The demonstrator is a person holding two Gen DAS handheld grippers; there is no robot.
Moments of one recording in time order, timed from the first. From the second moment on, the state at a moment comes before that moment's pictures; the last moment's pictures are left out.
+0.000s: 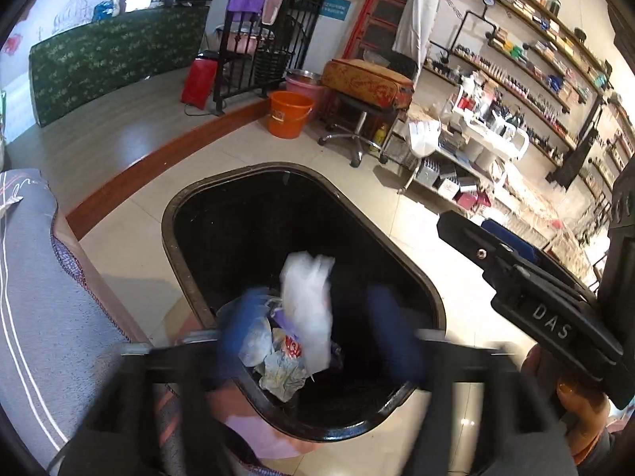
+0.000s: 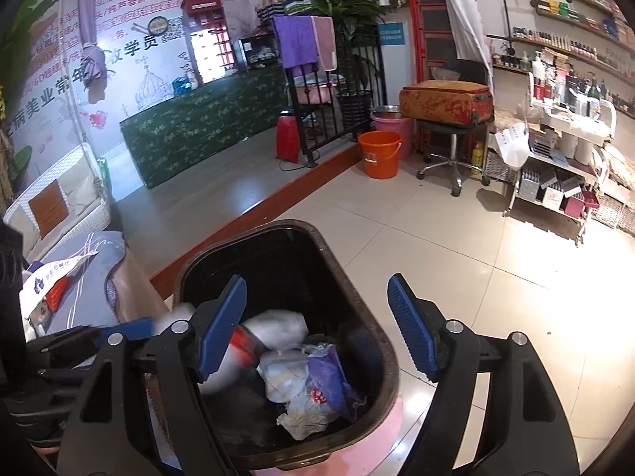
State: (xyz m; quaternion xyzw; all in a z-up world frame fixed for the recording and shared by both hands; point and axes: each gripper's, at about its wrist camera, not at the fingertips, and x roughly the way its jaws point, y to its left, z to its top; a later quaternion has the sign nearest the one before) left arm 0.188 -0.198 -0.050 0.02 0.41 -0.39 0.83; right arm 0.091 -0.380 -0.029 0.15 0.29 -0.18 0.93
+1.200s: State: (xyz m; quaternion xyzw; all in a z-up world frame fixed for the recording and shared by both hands) left arm 0.169 -0.030 -0.027 -0.05 0.39 -0.21 0.90; right arm 0.136 -0.300 -0.028 0.16 0.33 -0.04 0.93
